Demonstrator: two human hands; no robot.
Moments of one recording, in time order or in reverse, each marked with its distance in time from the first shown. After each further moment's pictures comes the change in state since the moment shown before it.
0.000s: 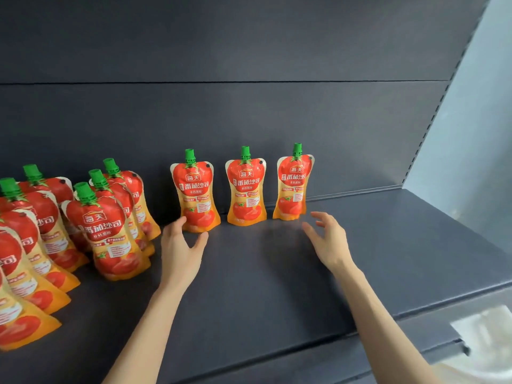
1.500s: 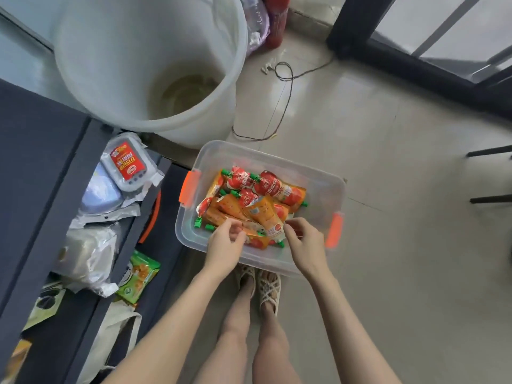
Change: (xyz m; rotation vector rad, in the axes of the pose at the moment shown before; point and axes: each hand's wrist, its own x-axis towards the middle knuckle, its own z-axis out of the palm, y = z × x) left_hand -0.524 -0.010 0.514 0.351 -1.513 -0.050; right_hand -0.401 0.501 -0.241 0.108 0.382 1.174
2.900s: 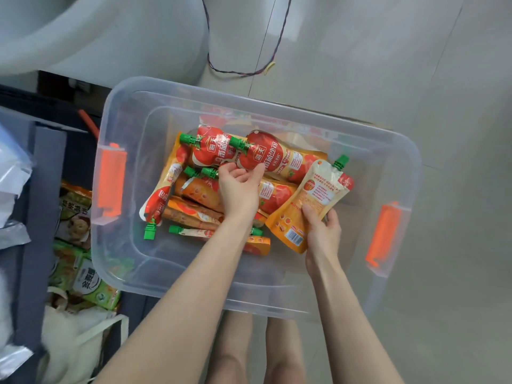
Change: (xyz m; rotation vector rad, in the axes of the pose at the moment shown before) left_hand 0.180 -0.027 0.118 -0.364 0.224 -0.292; right_hand 0.118 0.142 0.087 0.841 0.307 0.627
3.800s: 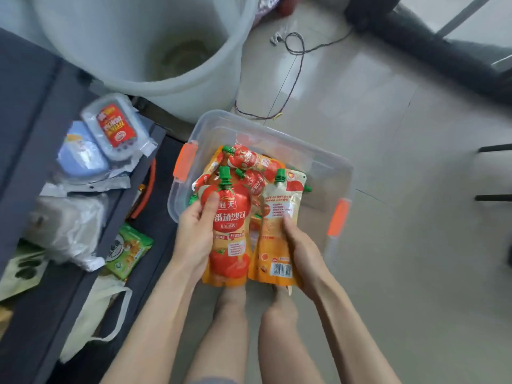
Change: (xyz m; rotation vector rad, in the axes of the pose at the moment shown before) left_hand -0.182 0.038 -0.171 -0.458 -0.168 0.101; right_hand -0.218 -0.085 -0.034 -0.319 -0.579 0.116
